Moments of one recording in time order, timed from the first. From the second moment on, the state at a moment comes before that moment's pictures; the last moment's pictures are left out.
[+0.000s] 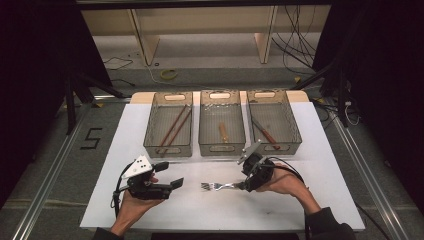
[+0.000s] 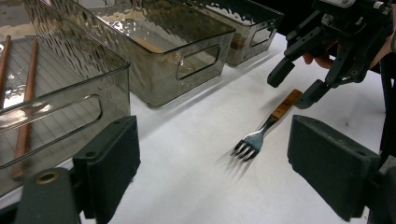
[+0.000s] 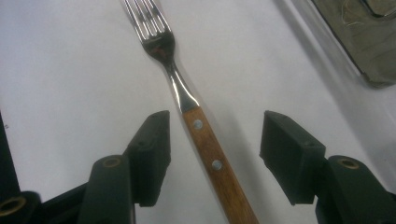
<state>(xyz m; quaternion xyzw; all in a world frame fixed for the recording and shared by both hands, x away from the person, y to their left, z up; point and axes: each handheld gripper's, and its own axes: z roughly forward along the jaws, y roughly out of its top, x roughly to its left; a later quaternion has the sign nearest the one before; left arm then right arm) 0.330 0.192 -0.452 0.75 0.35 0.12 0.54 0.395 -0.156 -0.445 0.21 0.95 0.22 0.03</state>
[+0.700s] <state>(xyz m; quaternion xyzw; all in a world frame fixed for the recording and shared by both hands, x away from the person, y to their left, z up) 0.331 0.192 -0.453 0.76 0.35 0.12 0.54 0.396 -0.148 -0.462 0.19 0.97 0.18 0.02</state>
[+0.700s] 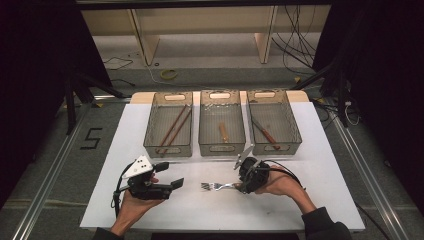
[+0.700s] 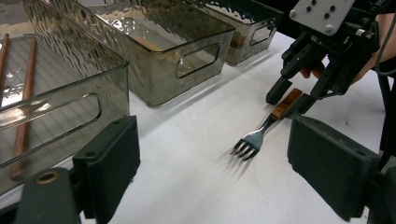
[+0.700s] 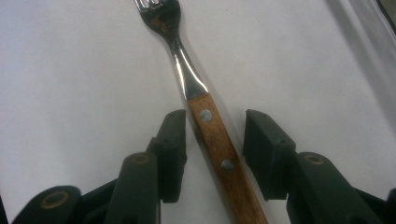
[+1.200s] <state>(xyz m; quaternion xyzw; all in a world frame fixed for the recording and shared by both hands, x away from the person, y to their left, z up) 0.331 0.191 -0.453 0.76 0.35 0.12 0.54 0.392 -0.145 -0.463 0.18 0.97 0.16 0.03</state>
